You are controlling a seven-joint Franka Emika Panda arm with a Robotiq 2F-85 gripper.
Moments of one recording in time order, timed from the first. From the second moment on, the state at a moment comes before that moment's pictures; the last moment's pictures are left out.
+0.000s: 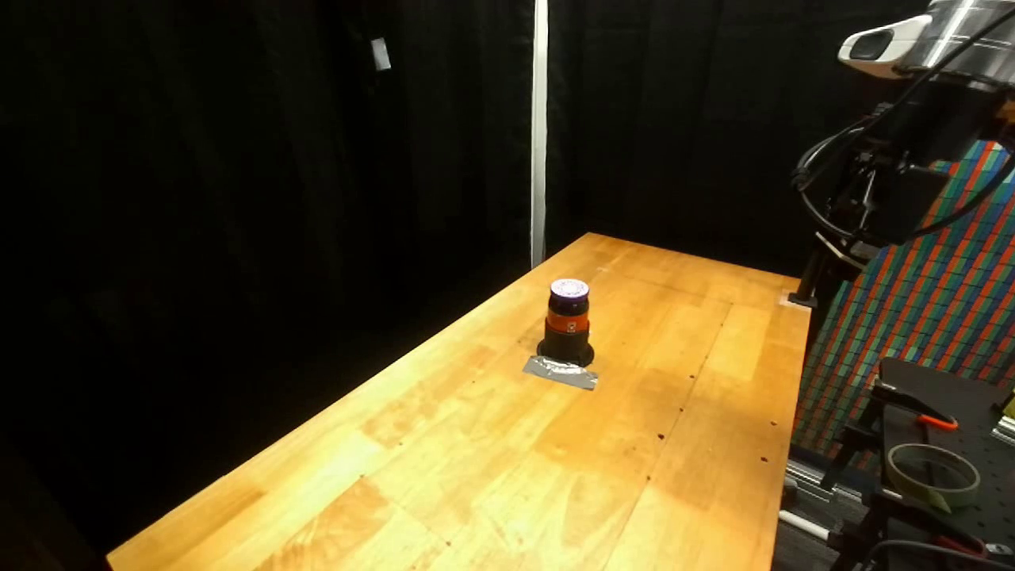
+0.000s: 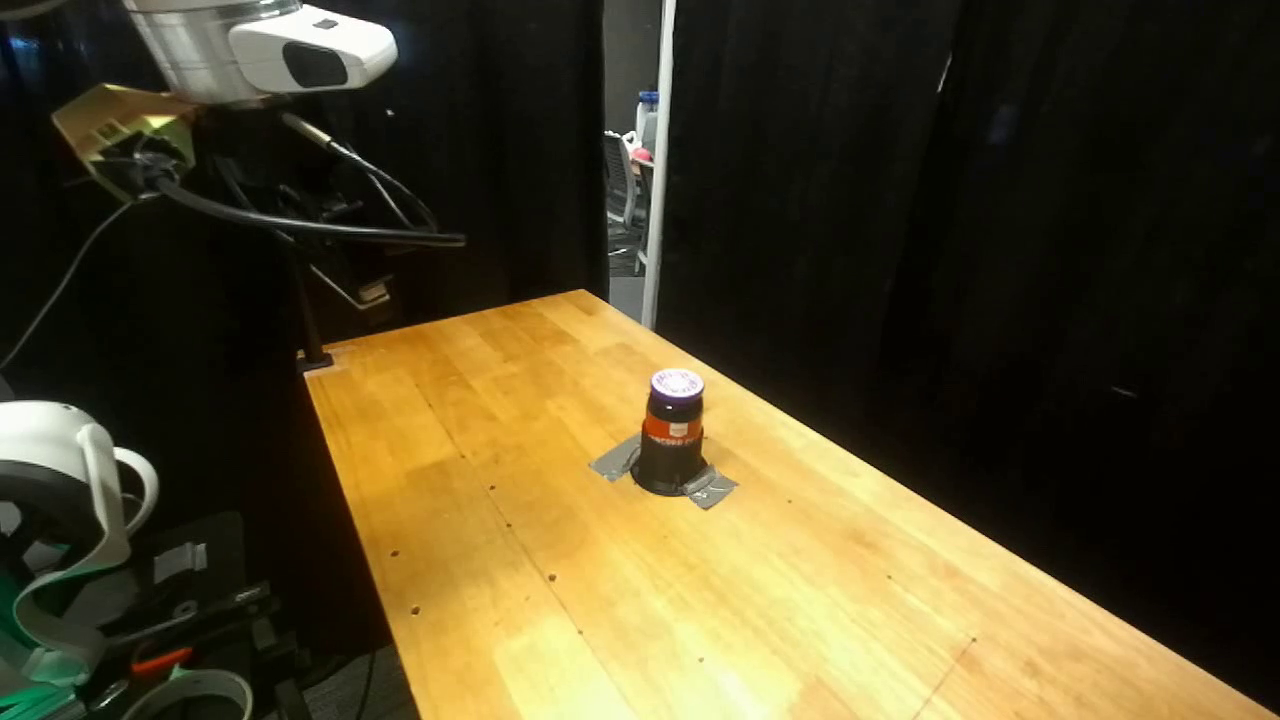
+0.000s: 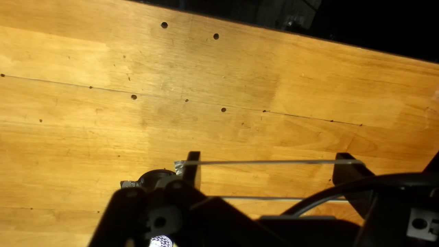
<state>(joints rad) 0.26 -0.71 0.13 -2.79 0.19 2.32 -0.01</state>
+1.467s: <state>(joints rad) 0.26 -0.71 0.13 -2.79 0.19 2.32 -0.01</state>
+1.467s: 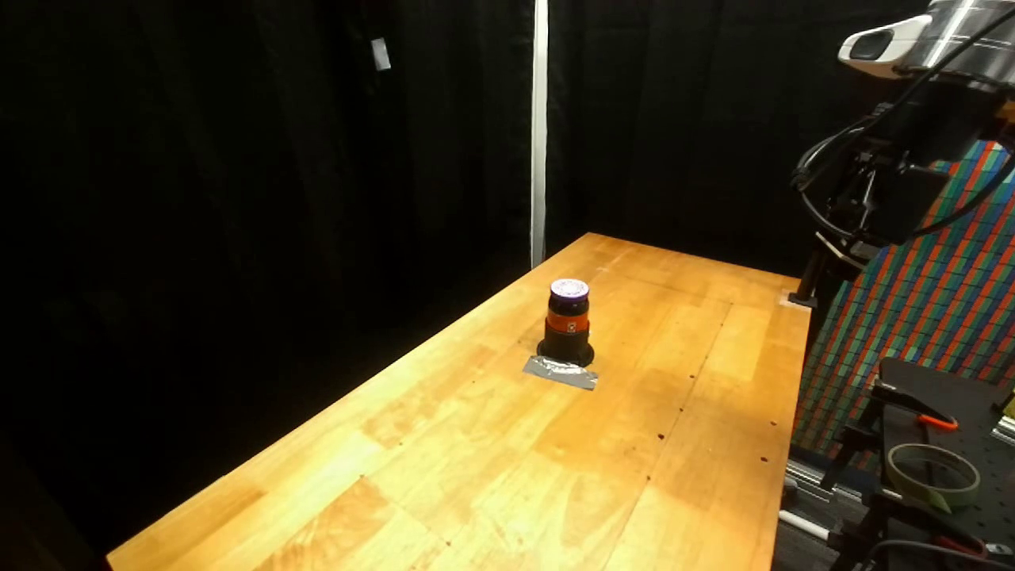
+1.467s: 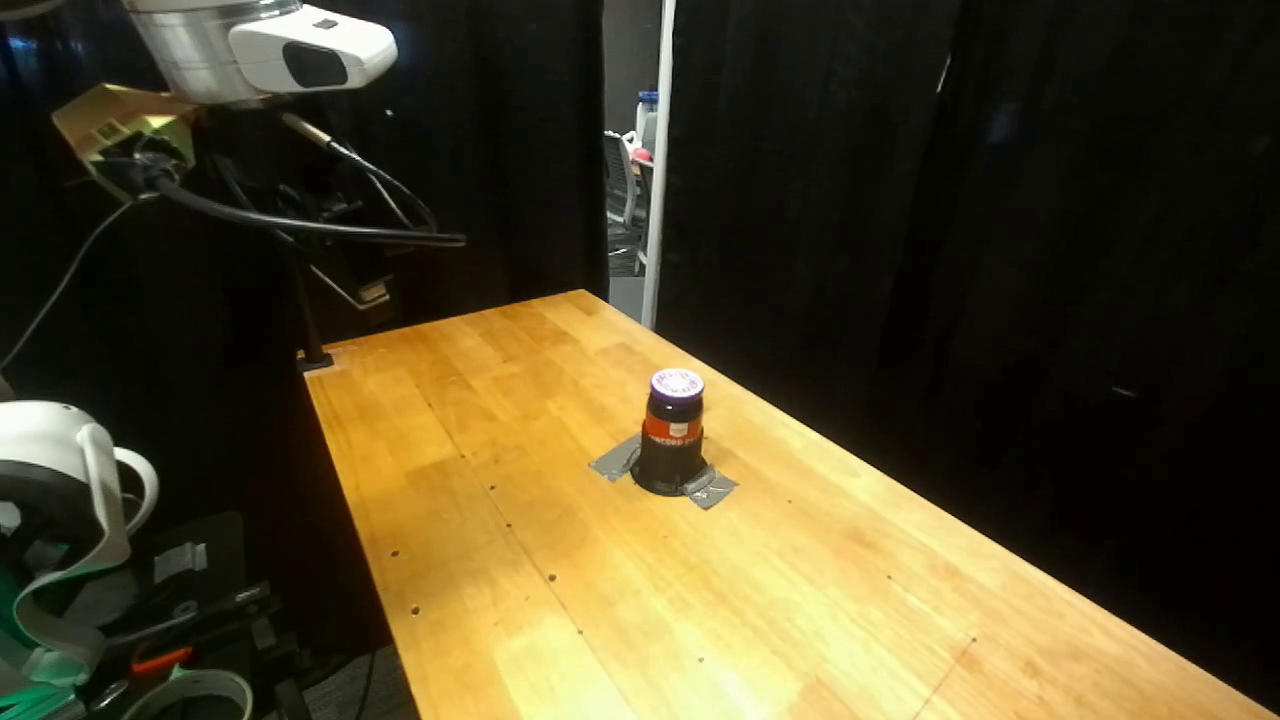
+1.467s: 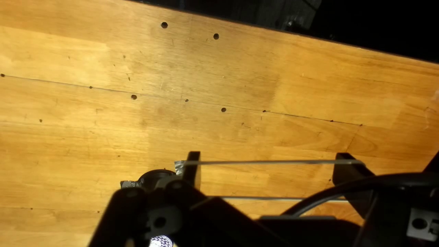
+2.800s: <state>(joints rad) 0.16 -0.21 0.24 -2.39 0.02 2.32 0.26</state>
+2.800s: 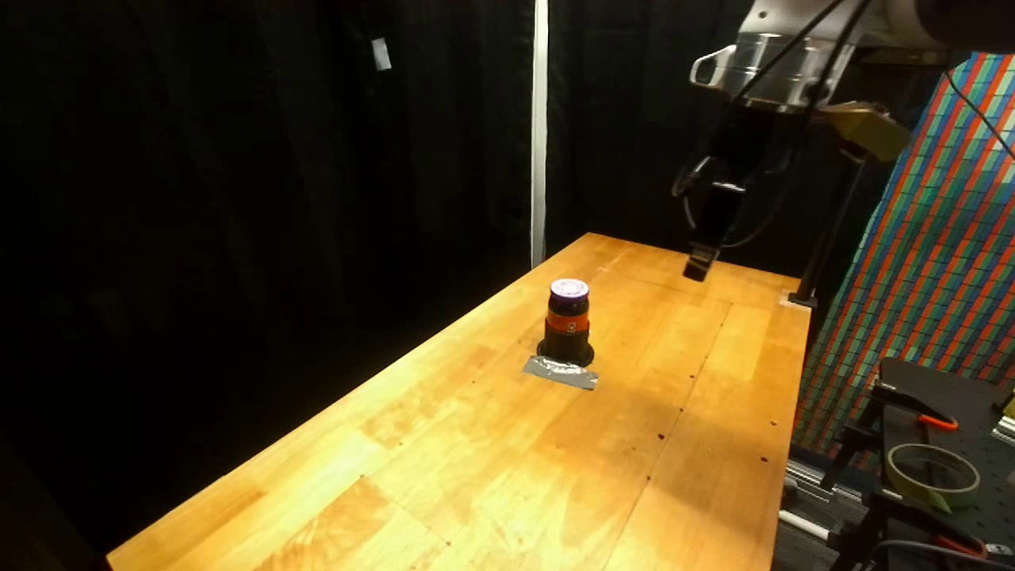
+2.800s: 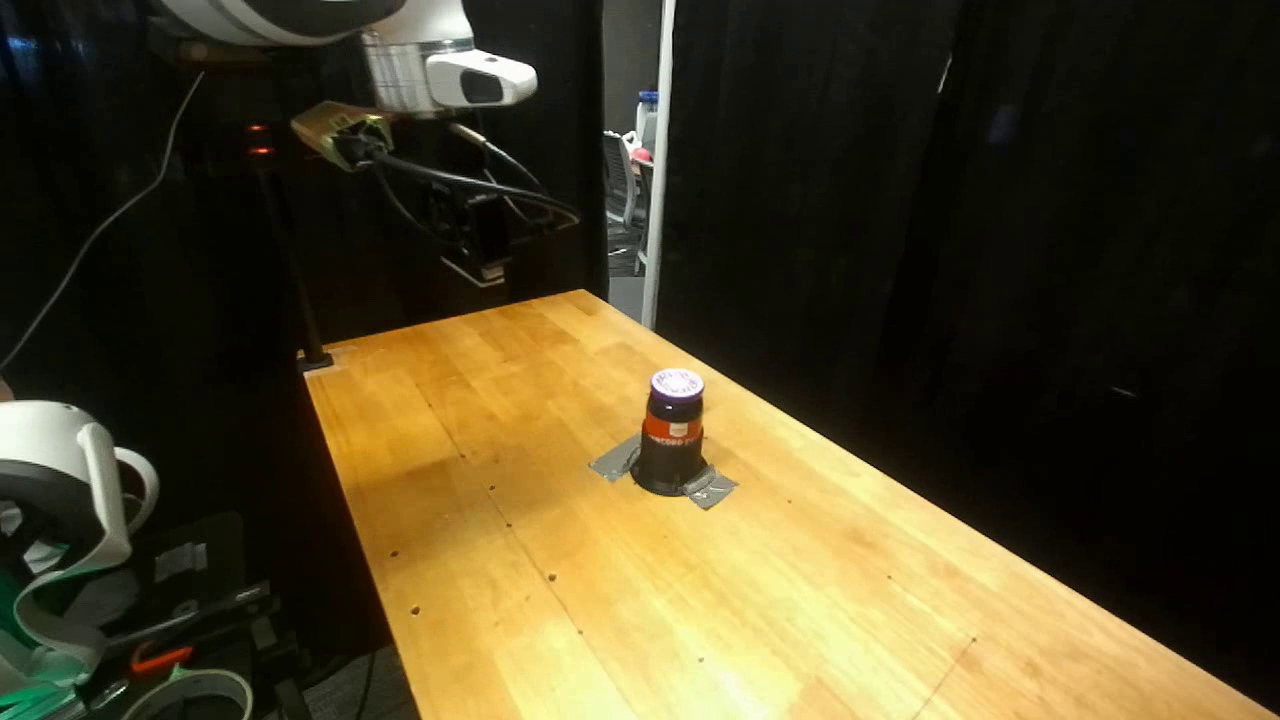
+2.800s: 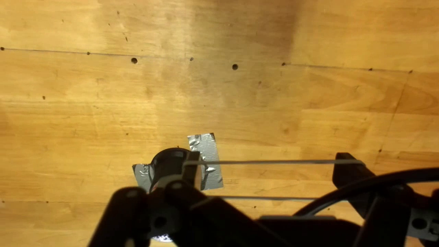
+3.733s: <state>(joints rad) 0.27 0.42 0.07 -1.77 -0.43 2.35 0.95</state>
